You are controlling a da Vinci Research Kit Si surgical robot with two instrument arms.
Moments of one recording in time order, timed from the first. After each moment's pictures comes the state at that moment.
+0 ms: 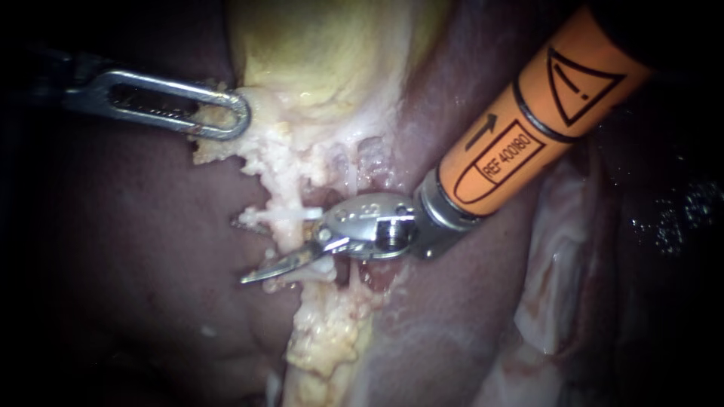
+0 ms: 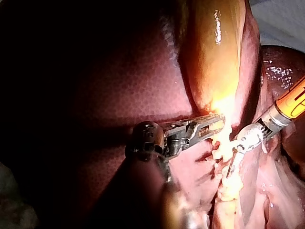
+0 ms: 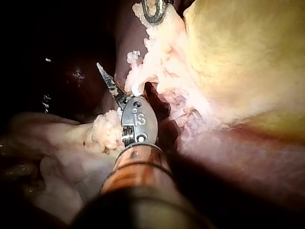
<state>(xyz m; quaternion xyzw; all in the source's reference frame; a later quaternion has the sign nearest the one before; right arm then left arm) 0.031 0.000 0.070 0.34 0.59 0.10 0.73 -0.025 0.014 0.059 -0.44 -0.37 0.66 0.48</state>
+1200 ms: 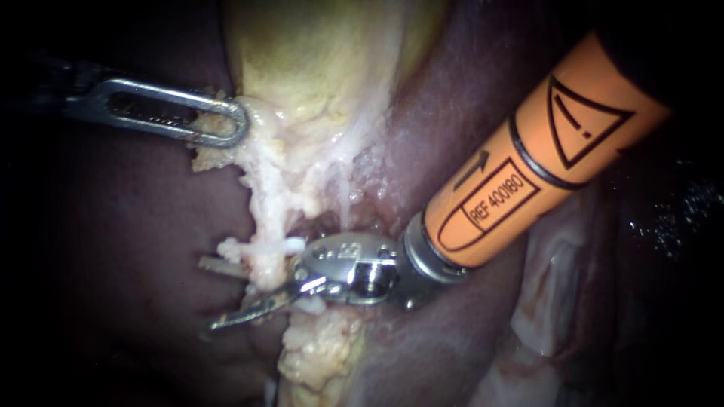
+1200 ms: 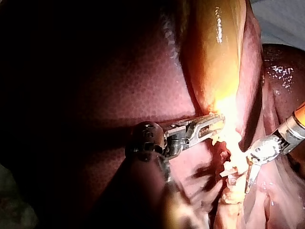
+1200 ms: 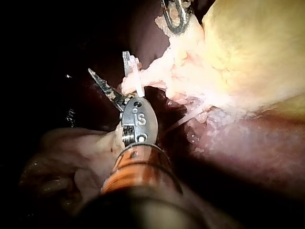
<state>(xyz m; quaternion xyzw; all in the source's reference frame) 0.032 -0.003 0.064 0.39 0.60 0.09 0.69 -0.025 0.014 0.059 -0.44 -0.37 0.66 0.48</state>
